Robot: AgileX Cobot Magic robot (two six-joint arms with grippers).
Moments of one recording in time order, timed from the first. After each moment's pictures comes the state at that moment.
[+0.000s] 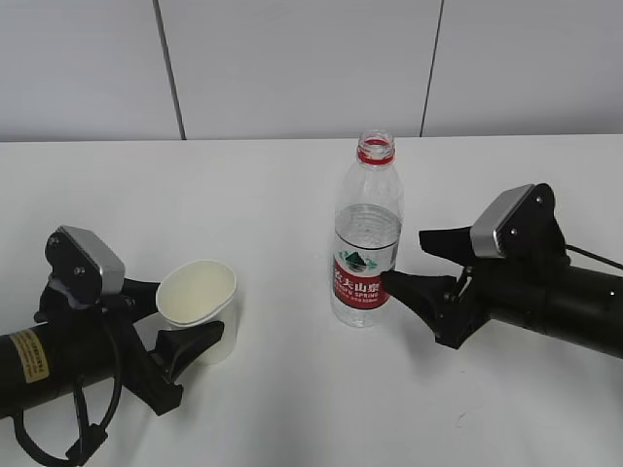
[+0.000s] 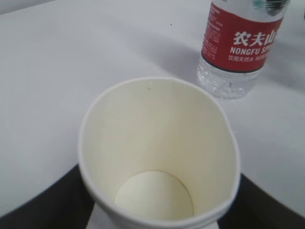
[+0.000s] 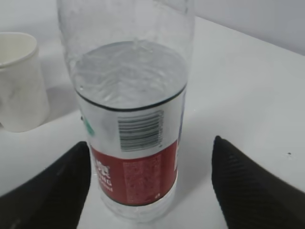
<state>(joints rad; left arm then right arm) -0.30 1.94 -0.35 0.55 -1.14 -0.04 0.11 1.88 -0.54 -0.72 -1.03 0.13</state>
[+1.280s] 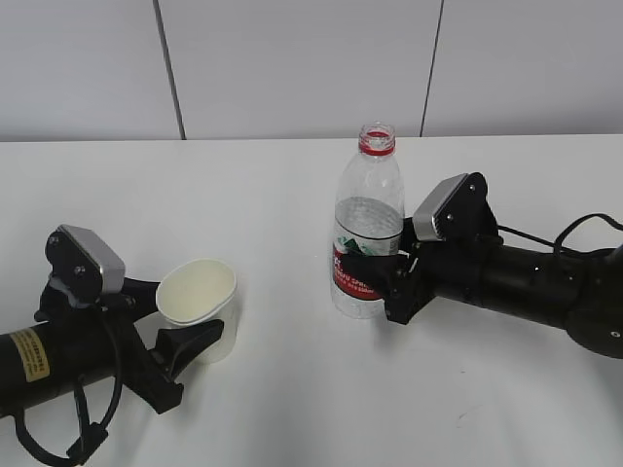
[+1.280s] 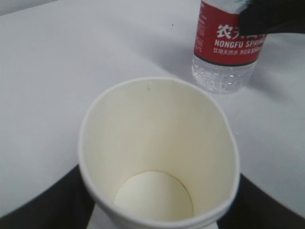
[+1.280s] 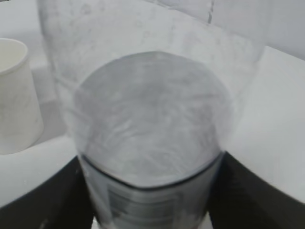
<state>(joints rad) -0.30 1.94 -0.35 0.55 -1.14 -0.04 0.18 2.04 -0.75 -0.74 -1.03 0.16</state>
